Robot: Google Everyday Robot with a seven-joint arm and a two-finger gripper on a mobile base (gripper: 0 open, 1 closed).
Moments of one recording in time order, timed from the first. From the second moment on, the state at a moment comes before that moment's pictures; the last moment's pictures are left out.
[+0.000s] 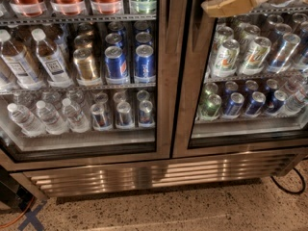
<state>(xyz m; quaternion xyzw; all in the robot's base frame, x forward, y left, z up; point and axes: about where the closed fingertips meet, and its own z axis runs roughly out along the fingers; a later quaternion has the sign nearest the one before) 0.566 -0.120 1.086 -0.65 0.53 0.10 0.53</state>
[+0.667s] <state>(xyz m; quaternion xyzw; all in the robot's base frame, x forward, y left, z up) 0.566 -0.120 1.086 -0.65 0.54 0.10 0.53</state>
